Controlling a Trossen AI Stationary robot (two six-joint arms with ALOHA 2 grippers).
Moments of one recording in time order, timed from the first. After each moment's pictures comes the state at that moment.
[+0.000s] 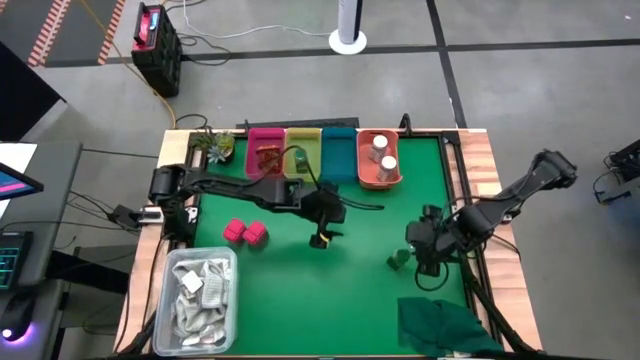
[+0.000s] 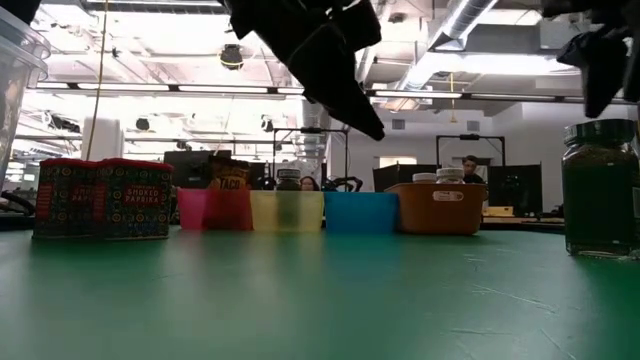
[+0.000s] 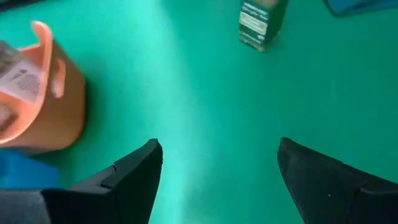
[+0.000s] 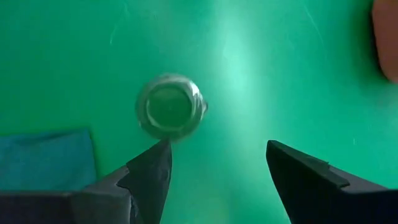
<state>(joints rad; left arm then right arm) 0.02 1.85 1.41 -0.29 0.03 0.26 0.55 1.14 0.96 -1.11 0.26 0.70</state>
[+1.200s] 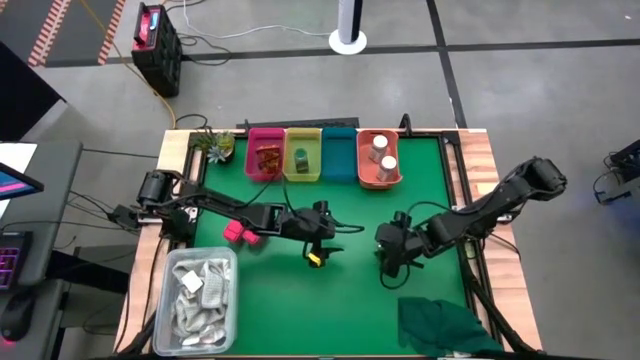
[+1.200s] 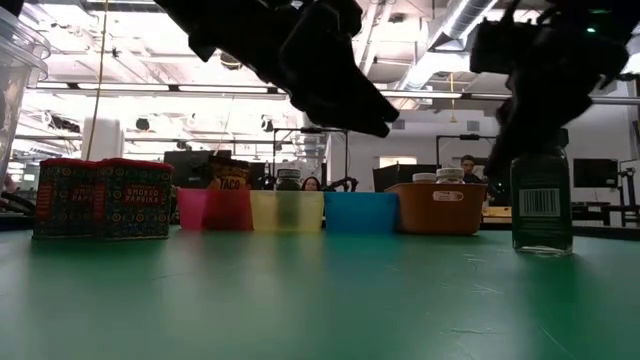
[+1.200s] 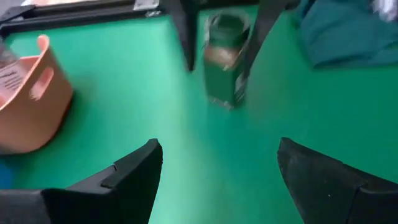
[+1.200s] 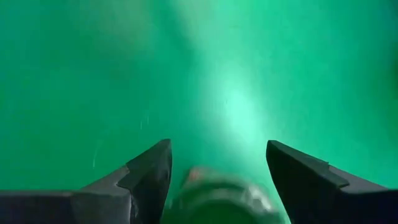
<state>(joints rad) -0.12 1.78 1.11 0.20 -0.11 0.05 0.42 1.35 0.76 -0.48 0.38 0.68</state>
